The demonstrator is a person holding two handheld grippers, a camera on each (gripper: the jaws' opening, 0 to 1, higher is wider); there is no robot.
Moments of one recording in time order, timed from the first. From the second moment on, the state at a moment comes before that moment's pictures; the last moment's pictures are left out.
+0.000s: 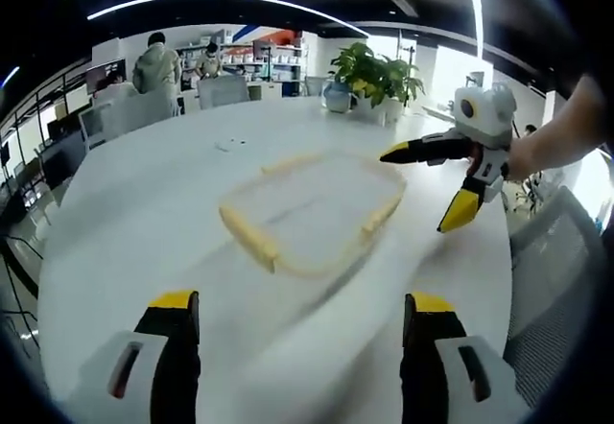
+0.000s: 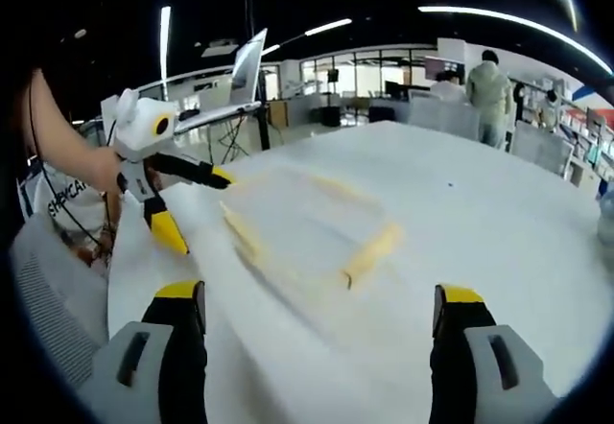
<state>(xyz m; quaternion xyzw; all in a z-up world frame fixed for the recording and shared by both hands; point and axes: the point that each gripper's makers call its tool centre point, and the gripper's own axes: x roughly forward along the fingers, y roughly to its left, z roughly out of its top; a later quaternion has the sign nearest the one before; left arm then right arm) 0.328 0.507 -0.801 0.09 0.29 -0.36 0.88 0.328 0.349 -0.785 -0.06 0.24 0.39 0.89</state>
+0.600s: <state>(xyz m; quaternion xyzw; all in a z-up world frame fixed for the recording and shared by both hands) 0.305 0.526 -0.790 0.07 0.29 -0.34 0.89 0.305 0.315 -0.772 -0.05 0.24 0.35 0.90</state>
